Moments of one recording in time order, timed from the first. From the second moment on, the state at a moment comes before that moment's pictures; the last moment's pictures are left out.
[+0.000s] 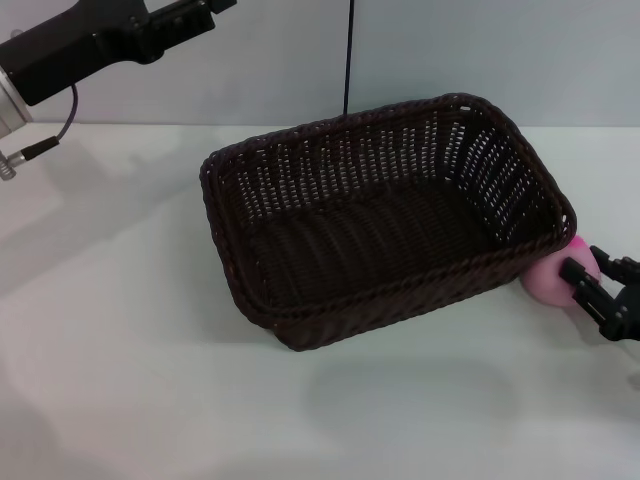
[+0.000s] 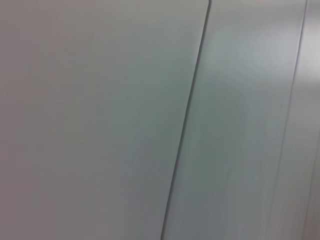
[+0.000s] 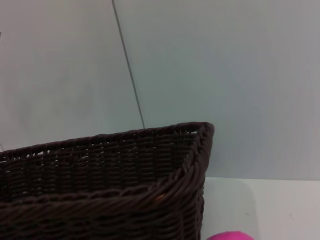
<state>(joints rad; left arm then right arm) -0.52 -2.05 0.76 0.69 1.47 1.46 -1.39 0.28 2.07 -0.21 -0.20 -1.91 -1.37 0.75</state>
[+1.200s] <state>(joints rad) -0.48 -2.06 0.75 0.69 1.44 1.49 -1.39 0.28 2.06 0.18 -0.23 -1.88 -1.84 0.78</state>
